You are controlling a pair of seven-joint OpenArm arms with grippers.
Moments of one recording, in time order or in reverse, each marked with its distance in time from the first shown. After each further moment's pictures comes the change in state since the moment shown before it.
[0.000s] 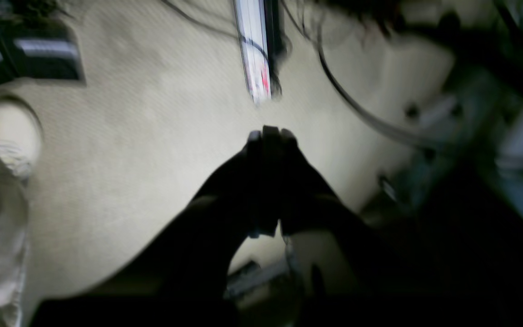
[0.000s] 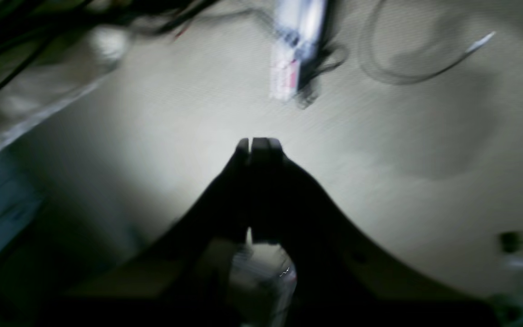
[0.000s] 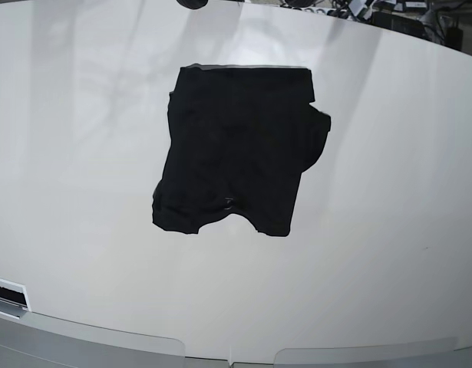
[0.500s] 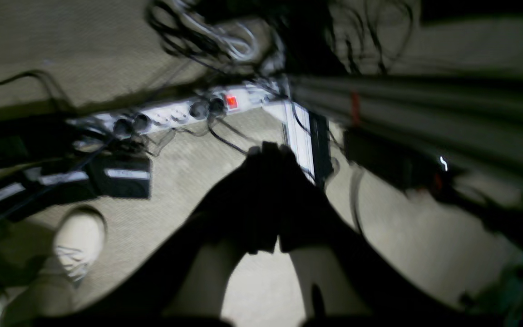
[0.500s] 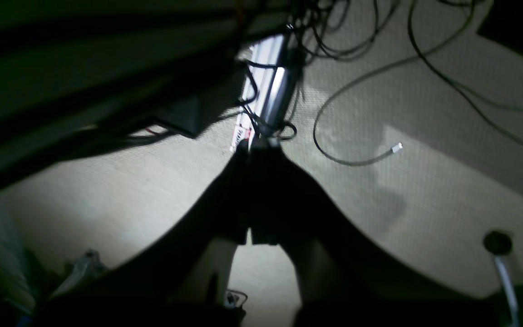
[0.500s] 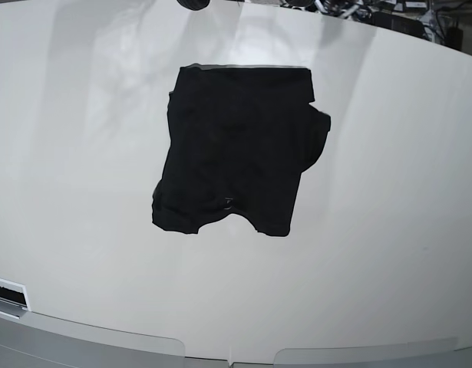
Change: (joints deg) left arm -13.0 7.8 21.5 -21.6 6.3 19.8 -31.6; right arm 10.2 -7.3 -8.9 -5.5 -14.4 -14.0 11.0
